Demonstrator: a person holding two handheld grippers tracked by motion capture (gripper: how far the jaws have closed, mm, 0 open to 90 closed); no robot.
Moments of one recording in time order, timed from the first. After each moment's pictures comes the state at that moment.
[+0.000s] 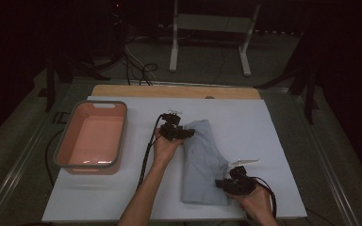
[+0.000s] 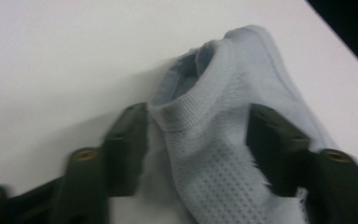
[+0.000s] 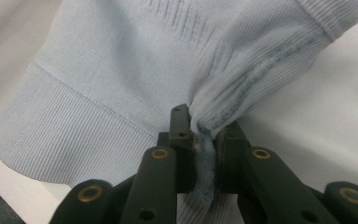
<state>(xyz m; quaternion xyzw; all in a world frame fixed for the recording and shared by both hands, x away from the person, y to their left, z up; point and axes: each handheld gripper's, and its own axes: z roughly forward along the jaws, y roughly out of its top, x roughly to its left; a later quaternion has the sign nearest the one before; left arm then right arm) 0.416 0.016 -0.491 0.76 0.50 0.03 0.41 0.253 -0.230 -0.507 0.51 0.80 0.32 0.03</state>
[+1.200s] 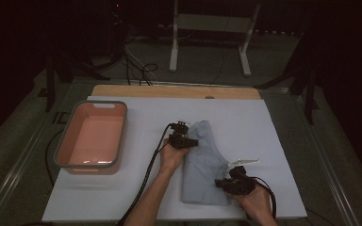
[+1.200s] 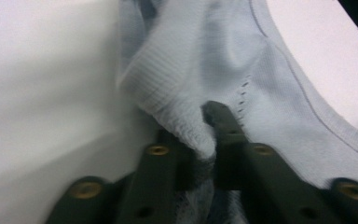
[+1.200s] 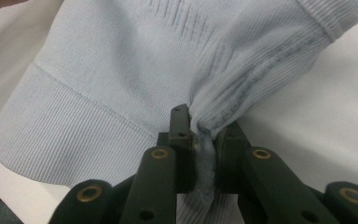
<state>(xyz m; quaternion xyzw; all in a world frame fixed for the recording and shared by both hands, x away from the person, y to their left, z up) 0.407 -0.010 -0.521 0.78 0.49 -0.04 0.39 0.253 -0.229 -0.506 0.51 0.80 0.32 0.03</state>
